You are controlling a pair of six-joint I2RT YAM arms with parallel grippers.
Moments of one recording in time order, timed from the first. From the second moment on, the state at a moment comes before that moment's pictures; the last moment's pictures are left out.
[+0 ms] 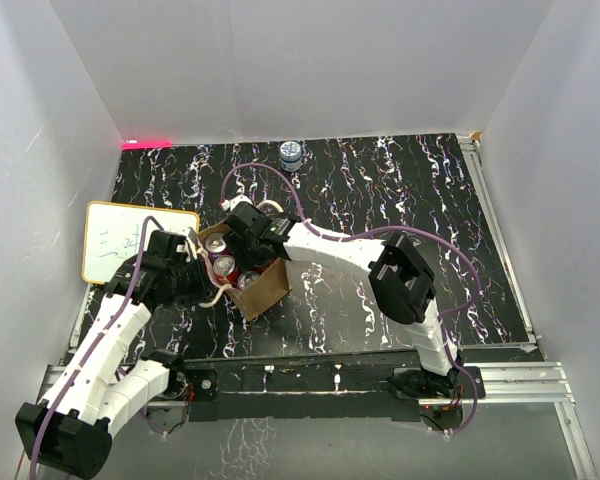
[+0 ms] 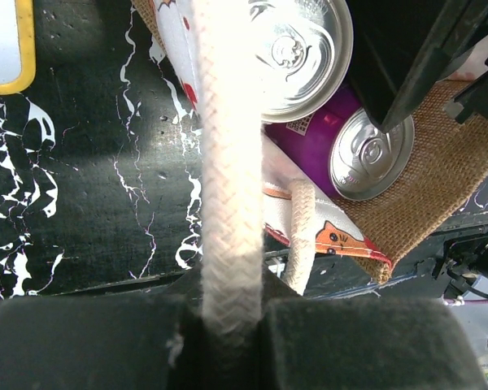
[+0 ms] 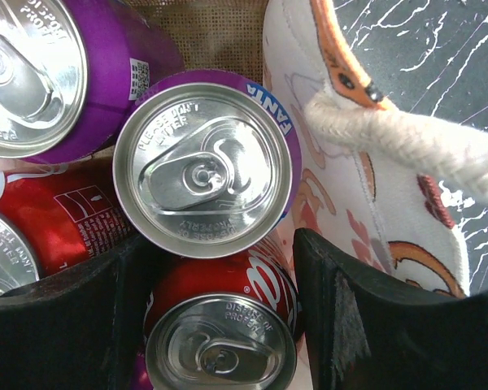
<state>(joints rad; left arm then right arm) -0.29 0.86 0.79 -0.97 0.19 -0.53 1.00 2.10 1.78 -0.62 0.21 0.29</state>
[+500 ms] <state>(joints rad) -0.27 0.86 0.79 -0.97 0.20 -0.52 1.00 2.09 1.82 -0.69 0.21 0.29</state>
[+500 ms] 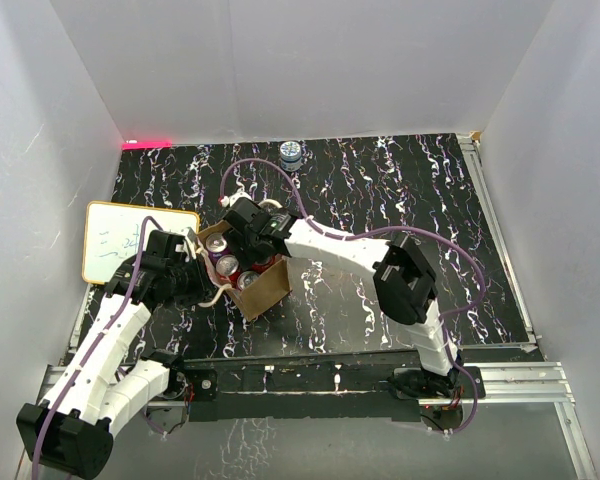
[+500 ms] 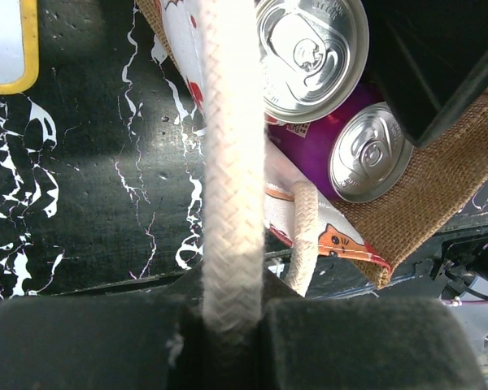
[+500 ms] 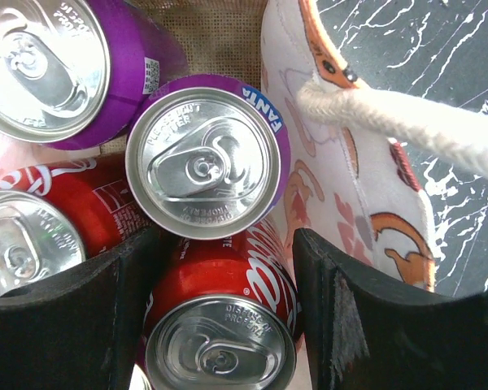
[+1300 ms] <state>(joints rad) -0.20 0.85 0.78 -0.96 0.27 -0.49 1.00 1.83 1.89 -0.76 0.24 0.37</state>
